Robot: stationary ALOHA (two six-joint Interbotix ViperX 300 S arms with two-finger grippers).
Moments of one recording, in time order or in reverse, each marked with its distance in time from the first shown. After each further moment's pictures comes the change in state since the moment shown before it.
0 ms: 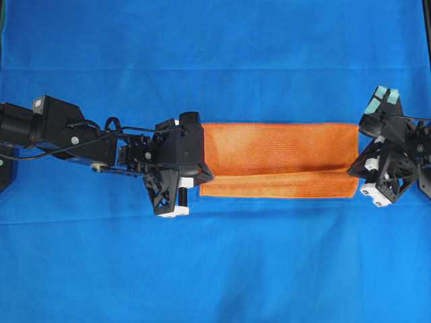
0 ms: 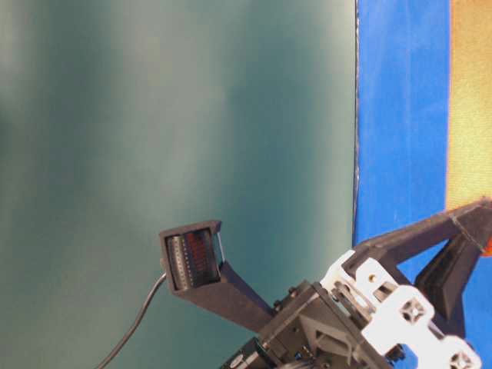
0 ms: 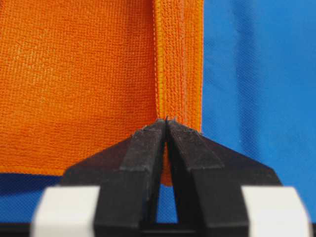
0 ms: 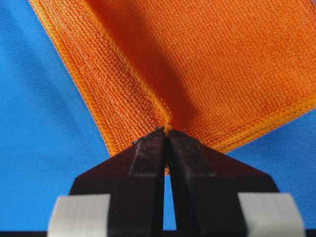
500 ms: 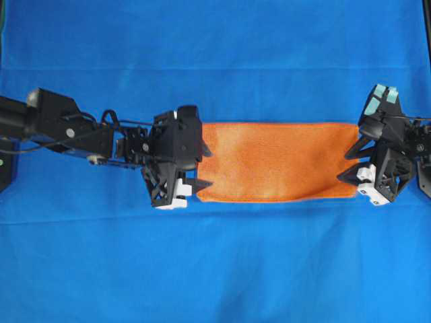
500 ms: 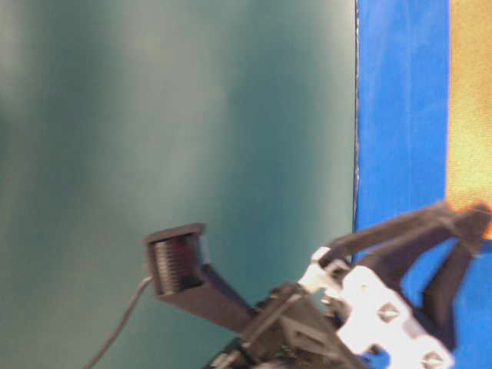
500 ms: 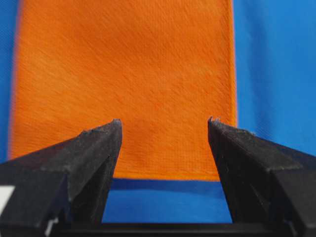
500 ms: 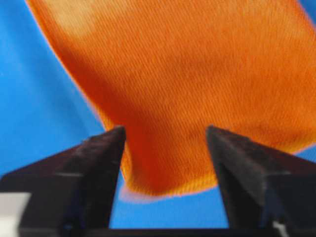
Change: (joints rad) left arm 0.037 -0.041 0.003 0.000 0.015 0.067; right arm 0.003 -0.023 -0.032 -0.087 -0.029 -0.005
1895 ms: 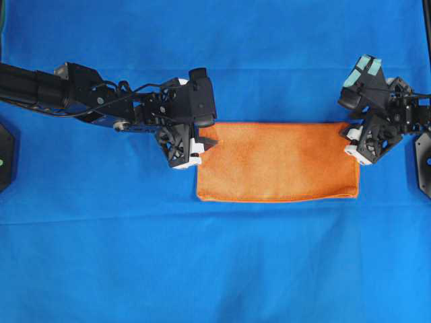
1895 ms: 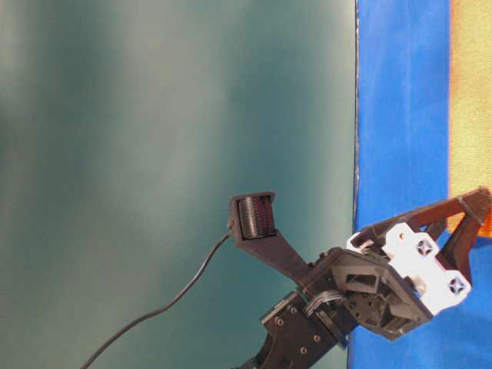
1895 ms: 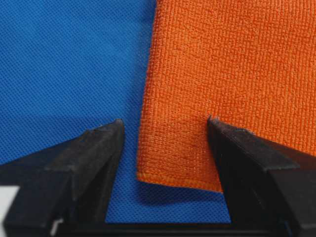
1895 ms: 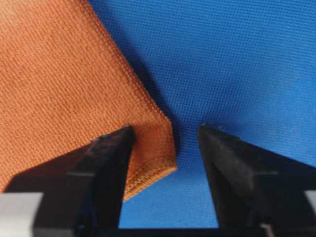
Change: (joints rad) left arm 0.178 0.175 -0.054 0.000 -0.029 0.057; right arm -0.302 0.213 -0.015 -0.281 0.000 -0.003
